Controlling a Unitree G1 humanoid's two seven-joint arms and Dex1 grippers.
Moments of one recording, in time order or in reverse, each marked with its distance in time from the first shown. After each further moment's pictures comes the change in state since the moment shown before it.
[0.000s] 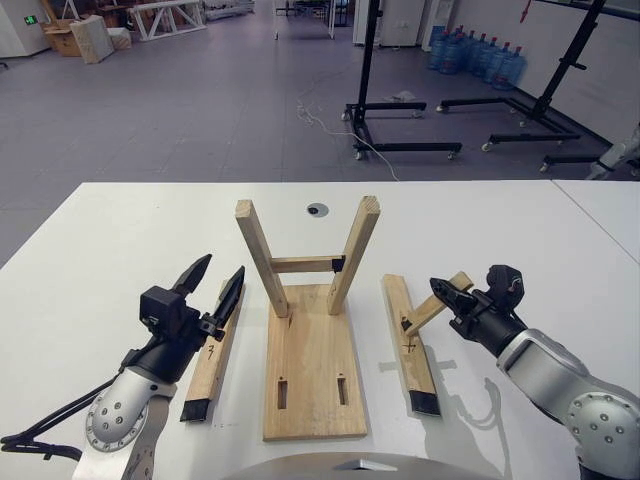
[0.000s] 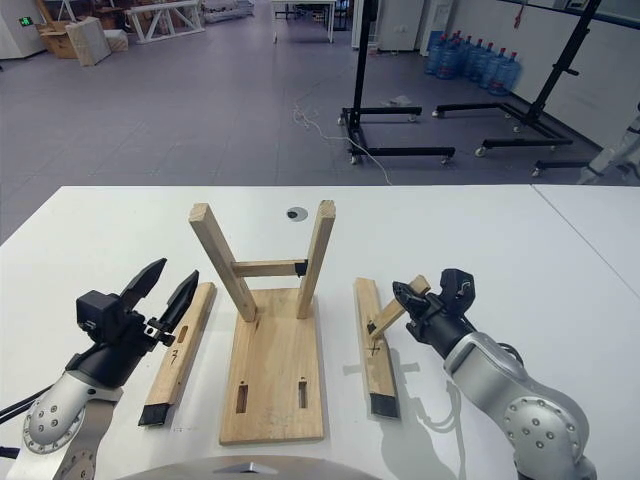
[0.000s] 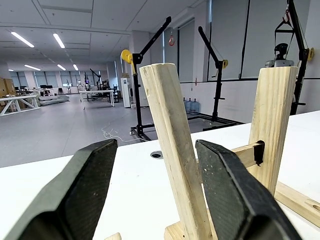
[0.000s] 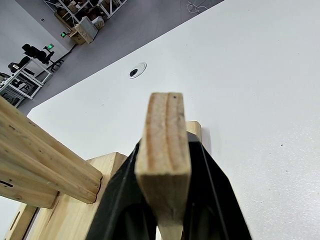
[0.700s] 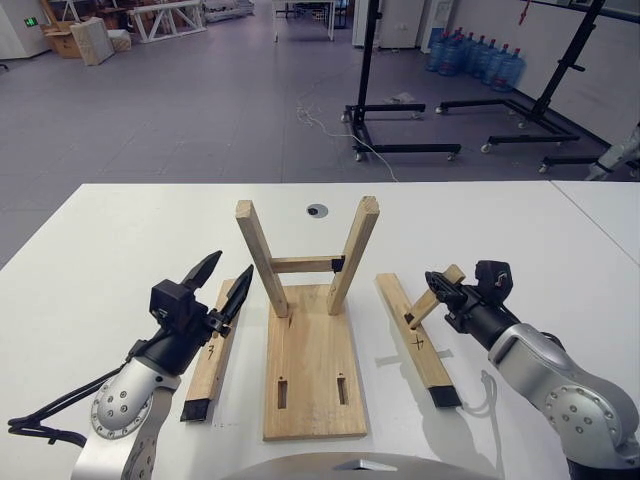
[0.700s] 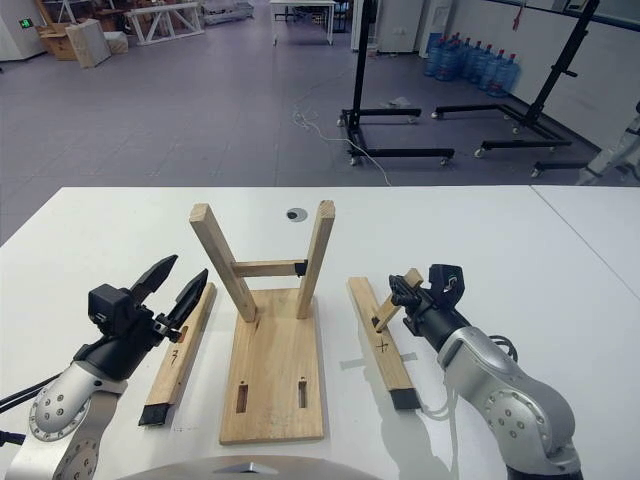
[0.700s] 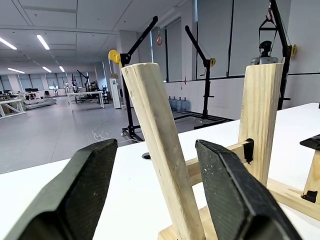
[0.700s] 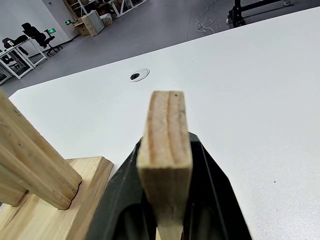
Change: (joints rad) left arm -0.043 0.022 -0.015 0.038 0.001 0.009 -0.030; right arm -0.027 -0.009 0.110 0.045 -0.294 -0.066 0.182
